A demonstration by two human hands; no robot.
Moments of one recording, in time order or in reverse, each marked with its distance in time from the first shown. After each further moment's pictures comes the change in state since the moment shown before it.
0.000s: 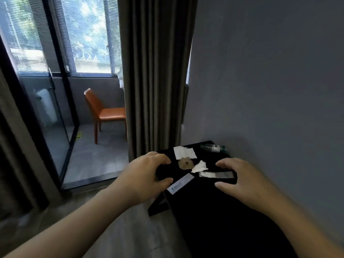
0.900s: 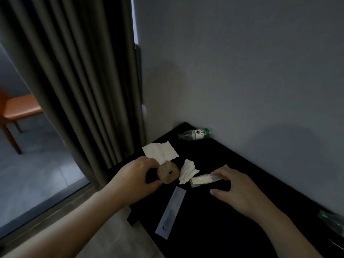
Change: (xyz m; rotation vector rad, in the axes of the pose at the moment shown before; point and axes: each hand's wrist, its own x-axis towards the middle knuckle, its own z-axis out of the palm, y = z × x) left_hand 0.330 -0.187 0.148 -0.064 -0.376 0.228; right_hand 0.240 0.134 0.129 0.166 -0.060 0.539
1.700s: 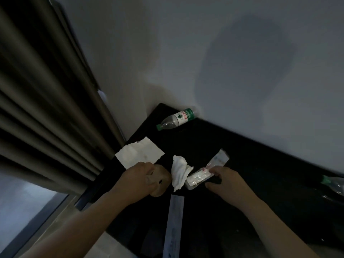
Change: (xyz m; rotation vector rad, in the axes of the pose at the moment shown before) left_hand 0.181 -0.081 0.093 -0.072 -0.418 0.024; right_hand 0.126 0.074 0.063 0.115 -0.001 0.385
